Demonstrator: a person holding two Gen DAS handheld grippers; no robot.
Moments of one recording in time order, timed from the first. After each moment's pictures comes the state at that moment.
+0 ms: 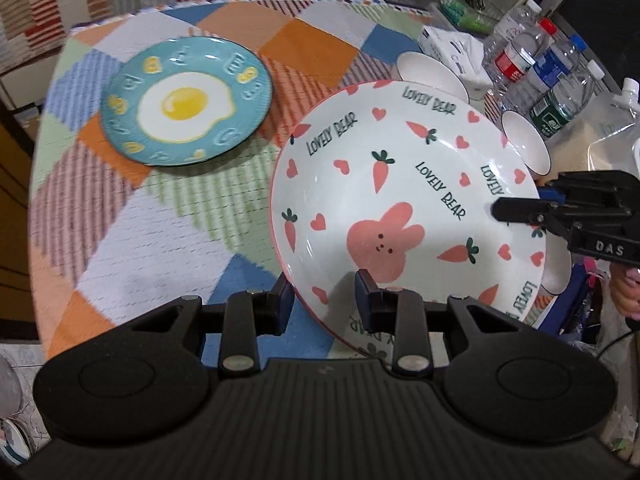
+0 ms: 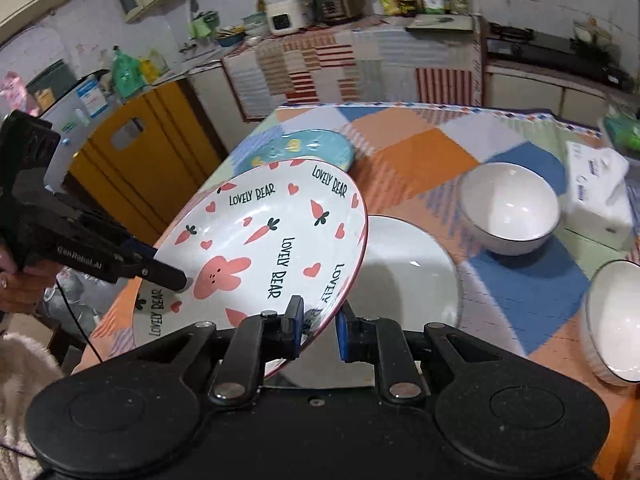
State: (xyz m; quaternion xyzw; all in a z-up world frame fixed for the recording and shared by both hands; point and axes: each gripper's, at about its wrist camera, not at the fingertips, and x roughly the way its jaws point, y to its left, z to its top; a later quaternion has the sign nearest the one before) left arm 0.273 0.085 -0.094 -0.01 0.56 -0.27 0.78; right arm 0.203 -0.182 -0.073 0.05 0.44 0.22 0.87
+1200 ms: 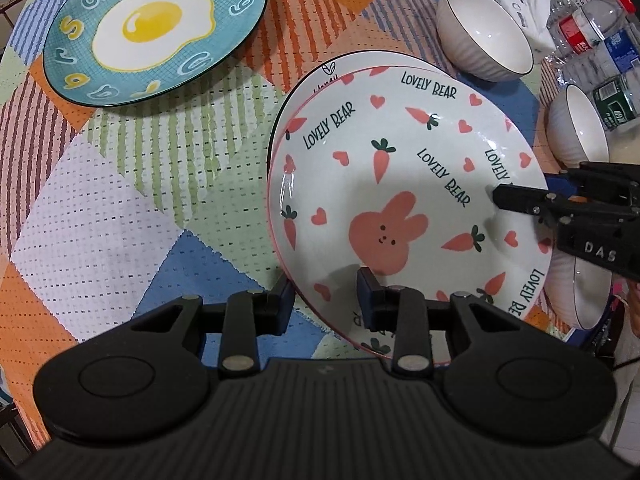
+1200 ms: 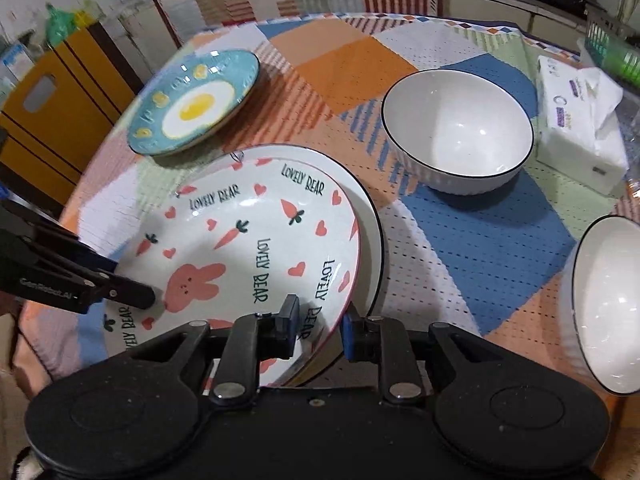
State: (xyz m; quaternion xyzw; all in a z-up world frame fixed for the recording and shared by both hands) left arm 0.305 0.031 -0.160 -0.01 0.65 -0.21 0.73; right arm 0.260 -0.198 -0.137 0.01 0.55 0.15 0.82
